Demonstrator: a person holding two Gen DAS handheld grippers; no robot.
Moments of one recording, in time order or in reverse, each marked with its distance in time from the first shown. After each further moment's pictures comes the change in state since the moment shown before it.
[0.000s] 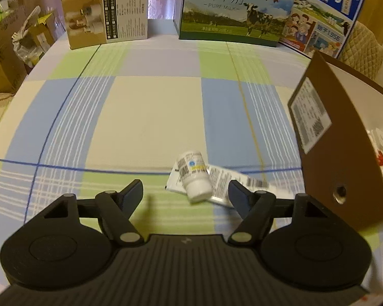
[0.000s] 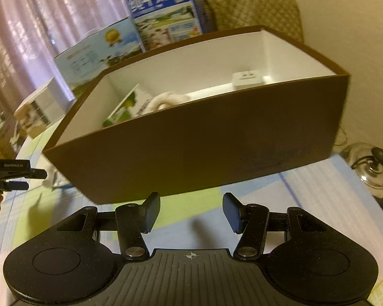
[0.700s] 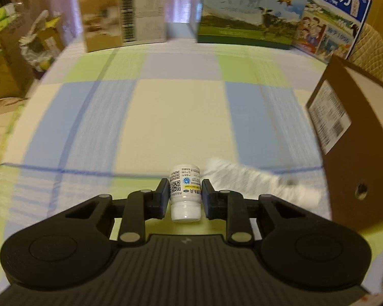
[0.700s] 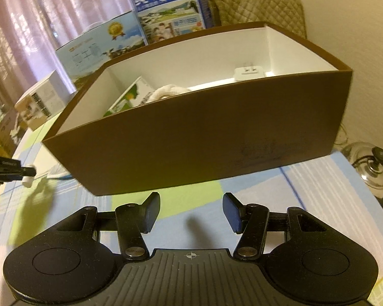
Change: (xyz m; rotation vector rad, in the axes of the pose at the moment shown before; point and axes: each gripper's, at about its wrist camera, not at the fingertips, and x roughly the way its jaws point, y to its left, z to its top) left arm -0.013 0.037 -0.009 0.023 -0.022 0.050; right arm 0.003 0.008 -0.009 -0.046 0.025 0.012
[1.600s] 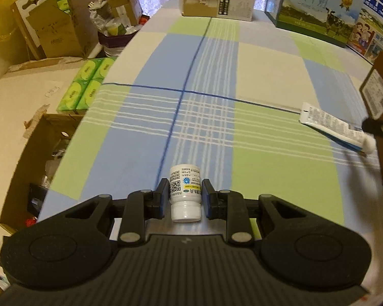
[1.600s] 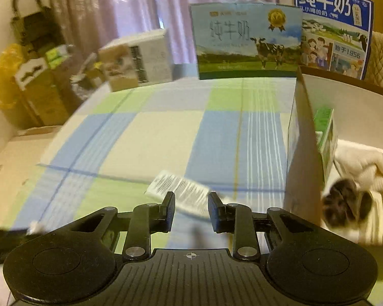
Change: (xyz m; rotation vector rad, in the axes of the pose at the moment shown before) left arm -0.050 0.089 -0.084 -0.149 0.041 0.173; right arm 0.119 0.233 0.030 -0.354 0.054 0.179
